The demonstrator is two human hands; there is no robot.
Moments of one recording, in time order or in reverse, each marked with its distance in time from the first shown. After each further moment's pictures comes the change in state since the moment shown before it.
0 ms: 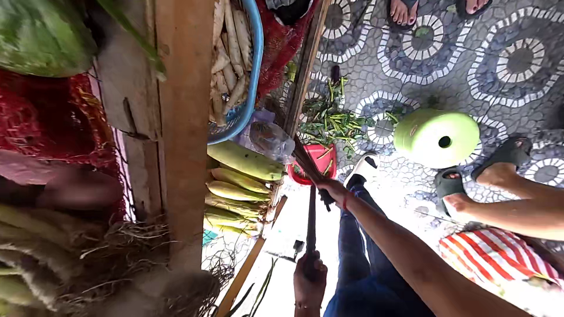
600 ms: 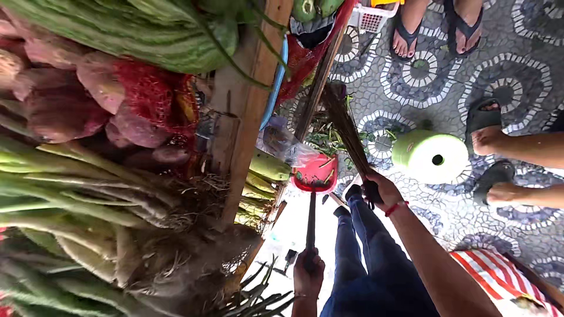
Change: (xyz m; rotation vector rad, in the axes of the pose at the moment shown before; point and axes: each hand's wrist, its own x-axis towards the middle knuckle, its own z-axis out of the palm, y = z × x) left_hand 0.000 0.006 -0.003 -0.017 -0.028 0.012; right_hand -0.094 -0.034 -0.073 0.354 0.341 -0.110
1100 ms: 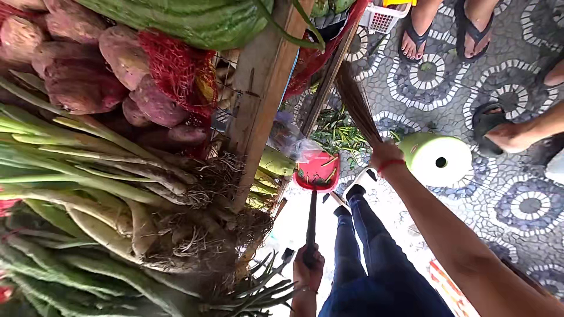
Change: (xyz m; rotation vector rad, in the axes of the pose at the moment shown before) left_hand 0.001 0.005 0.000 -0.002 0.019 -0.004; right_hand 0.011 -0.086 0.051 -1.568 0.245 -0.248
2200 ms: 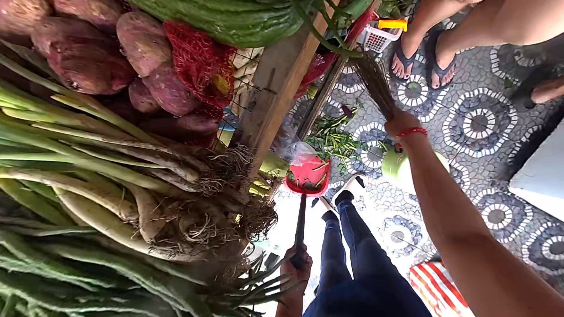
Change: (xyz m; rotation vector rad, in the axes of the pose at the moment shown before) left_hand 0.002 0.004 -0.001 -0.043 -0.046 -0.002; right_hand 0.036 0.009 -0.099 0.135 0.190 0.014
